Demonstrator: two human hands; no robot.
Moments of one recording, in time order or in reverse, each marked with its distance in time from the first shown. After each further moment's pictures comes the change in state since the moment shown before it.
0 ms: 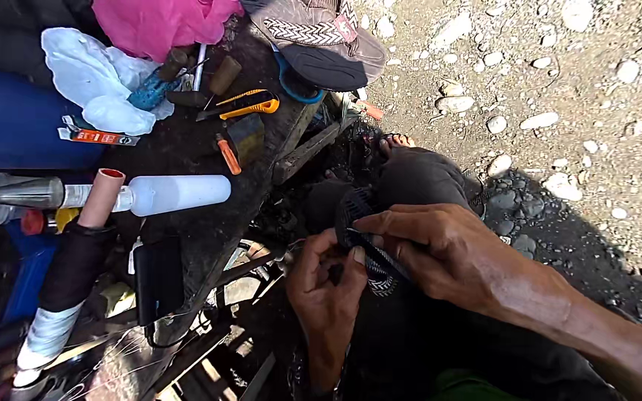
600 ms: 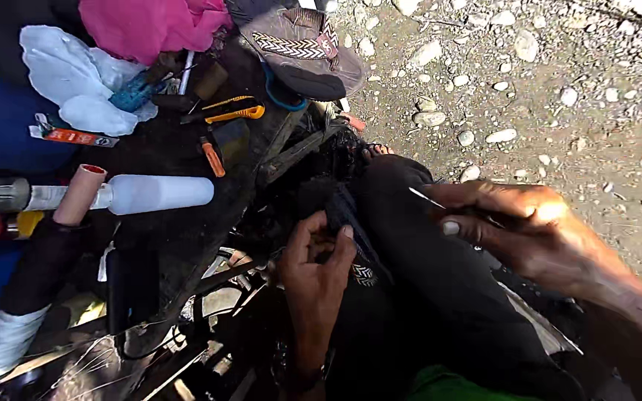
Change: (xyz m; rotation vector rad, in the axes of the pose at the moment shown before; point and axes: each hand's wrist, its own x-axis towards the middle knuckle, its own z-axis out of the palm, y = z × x) left_hand 0.015 0.006 0.017 0.162 0.002 -0.062; right_hand -0.054 0.025 -0.061 0.228 0.167 0.022
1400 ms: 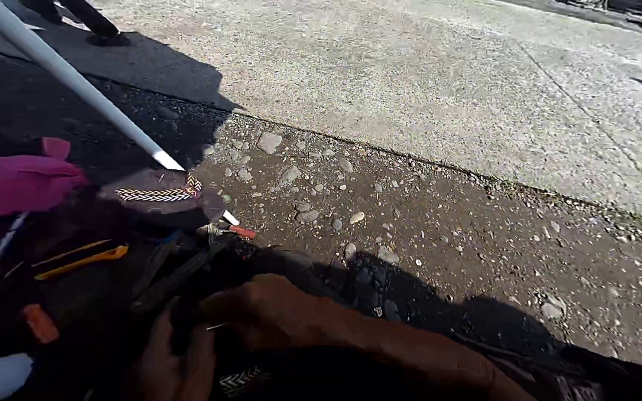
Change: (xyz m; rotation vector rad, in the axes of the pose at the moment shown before) left_hand 0.034 0.045 -0.009 0.440 -0.229 0.195; right_hand 0.057 -0.046 0.060 -0.346 -0.102 -0.141
